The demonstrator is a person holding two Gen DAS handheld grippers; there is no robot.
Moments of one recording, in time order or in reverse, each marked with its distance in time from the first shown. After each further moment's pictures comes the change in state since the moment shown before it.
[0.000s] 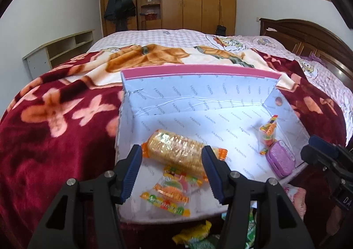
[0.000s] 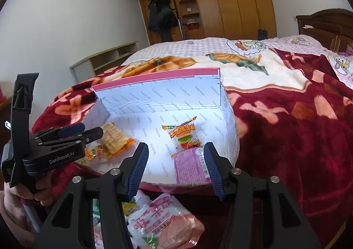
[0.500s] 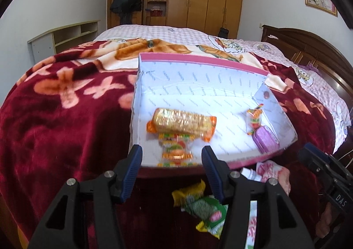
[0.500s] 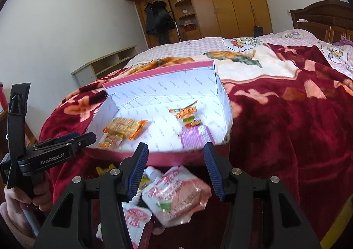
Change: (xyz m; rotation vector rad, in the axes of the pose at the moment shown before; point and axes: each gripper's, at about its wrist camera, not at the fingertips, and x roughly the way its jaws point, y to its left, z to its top) left arm -0.044 0.011 -0.036 -0.084 0.020 -0.035; right arm -0.036 0.004 -0.029 0.043 -0.007 0.011
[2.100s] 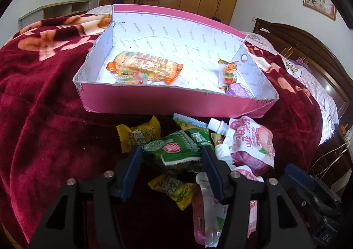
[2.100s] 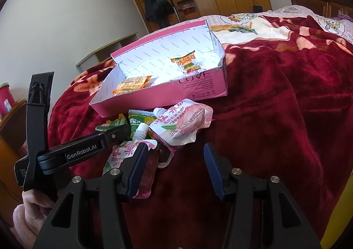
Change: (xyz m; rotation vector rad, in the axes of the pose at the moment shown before) left arm 0.014 -0.040 -0.065 -0.062 0.093 -0.107; right arm -0.024 -0.006 -0.068 0.071 0.104 0.057
